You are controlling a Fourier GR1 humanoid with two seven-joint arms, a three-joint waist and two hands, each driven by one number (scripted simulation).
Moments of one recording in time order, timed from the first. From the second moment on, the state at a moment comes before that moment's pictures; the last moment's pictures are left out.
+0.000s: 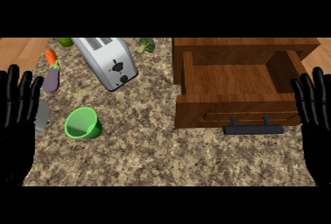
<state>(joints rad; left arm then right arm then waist) -0.02 0.08 0.04 -2.10 -0.01 0.03 0.04 -0.01 -0.09 0.00 -2.10 0.01 0.00 0.01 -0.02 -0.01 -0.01</state>
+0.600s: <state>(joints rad) 0.04 0.16 0.08 -1.97 0.40 -0.28 0.03 0.00 -0.14 -0.02 -2.08 0.01 0.05 0.03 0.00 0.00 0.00</state>
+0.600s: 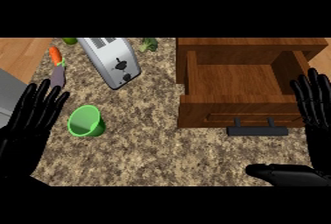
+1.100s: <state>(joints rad) 0.01 0.22 0.20 -1.72 0.46 -0.40 -0.03 0.00 -0.13 -0.02 -2.04 0.03 0.08 0.00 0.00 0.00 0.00</state>
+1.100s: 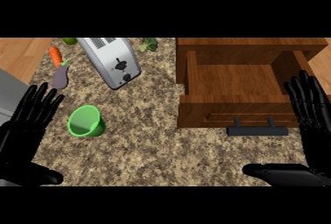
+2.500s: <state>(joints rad) -0.30 0.33 0.31 -0.55 0.04 -0.39 -0.75 -0.06 -0.14 -0.08 -1.97 0.01 0.13 -0.01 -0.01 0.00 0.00</state>
